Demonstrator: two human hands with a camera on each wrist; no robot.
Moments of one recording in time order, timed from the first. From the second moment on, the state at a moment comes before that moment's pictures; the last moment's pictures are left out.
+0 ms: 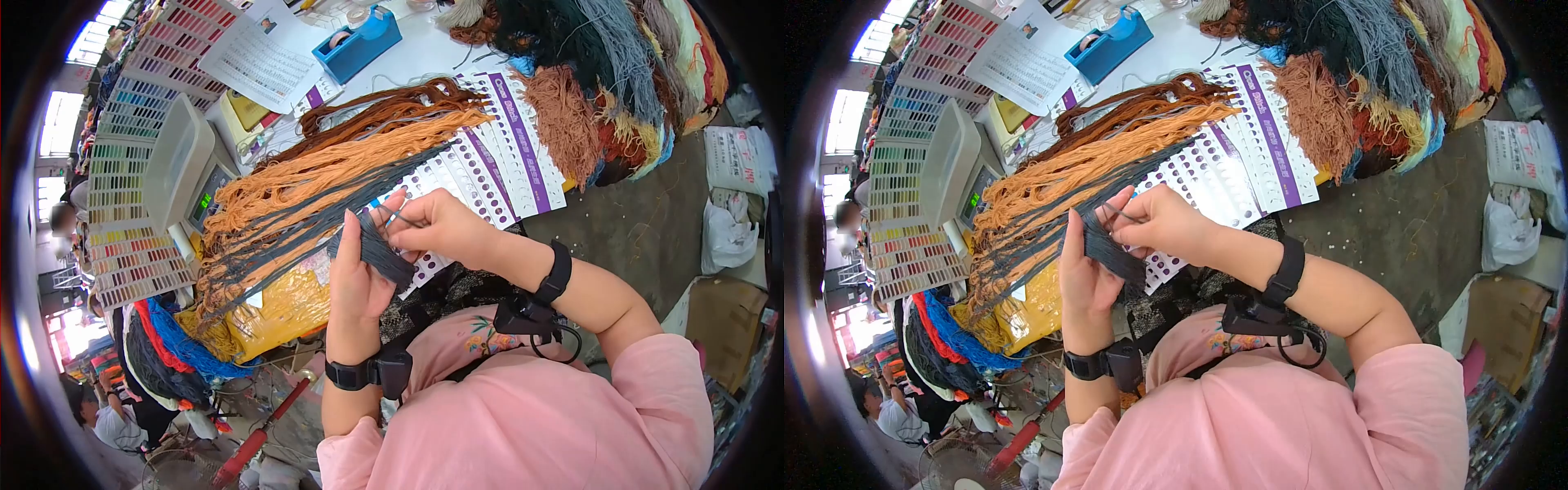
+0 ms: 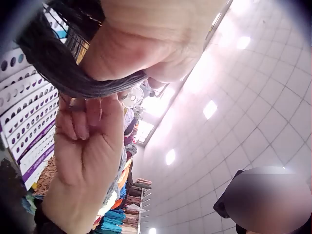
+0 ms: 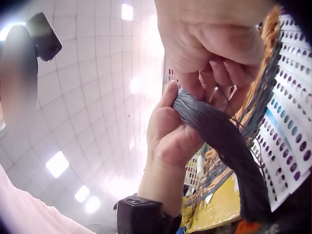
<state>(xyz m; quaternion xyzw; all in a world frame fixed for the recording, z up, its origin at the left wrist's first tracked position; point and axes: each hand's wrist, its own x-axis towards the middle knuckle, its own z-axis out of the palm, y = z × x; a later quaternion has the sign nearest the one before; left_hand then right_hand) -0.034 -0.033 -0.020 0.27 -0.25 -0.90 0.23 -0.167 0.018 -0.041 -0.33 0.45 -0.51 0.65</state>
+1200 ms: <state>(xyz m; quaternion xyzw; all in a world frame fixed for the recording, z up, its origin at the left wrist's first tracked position) -0.200 -0.067 -0.109 0.46 -0.40 -0.79 0.07 -0.308 0.007 -0.141 -0.46 0.77 -0.45 0.05</state>
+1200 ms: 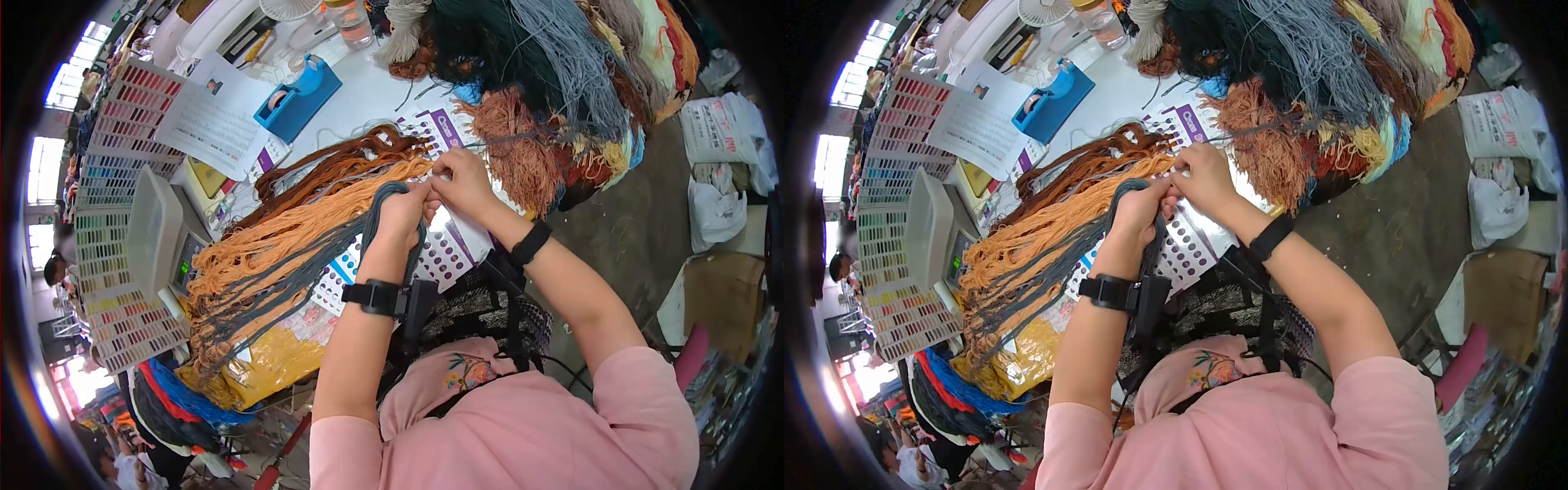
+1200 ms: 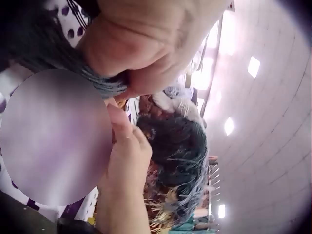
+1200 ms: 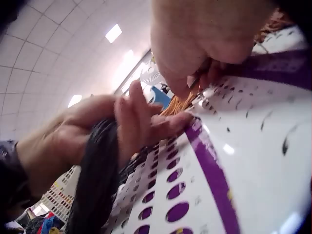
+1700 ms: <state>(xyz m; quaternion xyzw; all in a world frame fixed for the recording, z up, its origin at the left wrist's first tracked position) -0.183 -0.074 -0.103 0.49 -0.62 -0.62 0.01 -0.294 0.016 -0.135 -0.64 0.65 -0.40 0.05</state>
